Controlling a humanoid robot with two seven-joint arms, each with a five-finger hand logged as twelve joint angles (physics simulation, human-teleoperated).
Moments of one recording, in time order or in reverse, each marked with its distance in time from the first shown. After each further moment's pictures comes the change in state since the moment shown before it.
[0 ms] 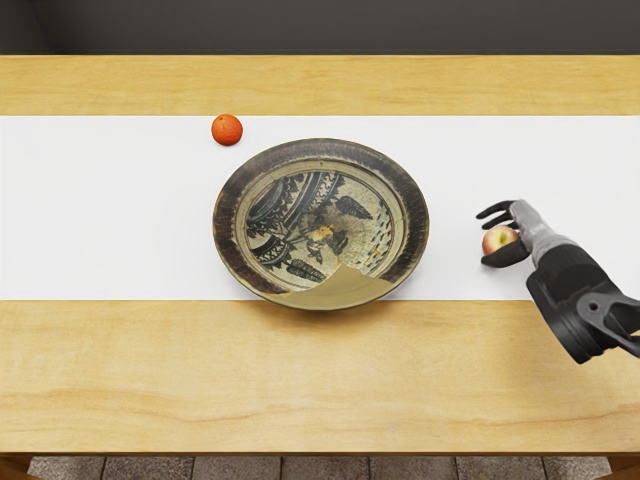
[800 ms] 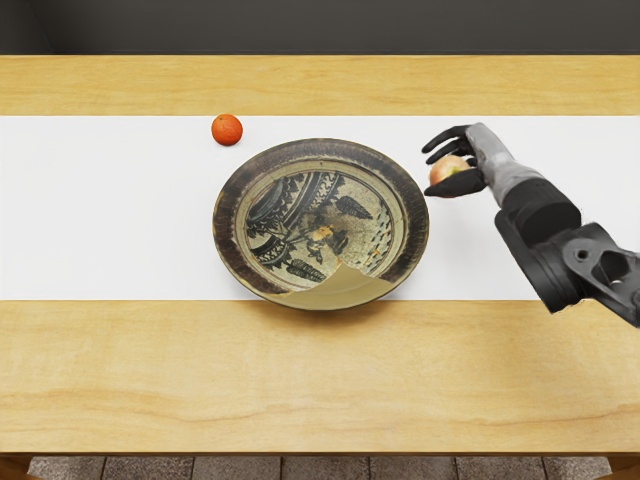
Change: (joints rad) left arm 0.000 0.000 0.000 0.000 0.000 0.000 0.000; right arm 0.107 0.083 0.150 0.110 0.019 0.013 -0.003
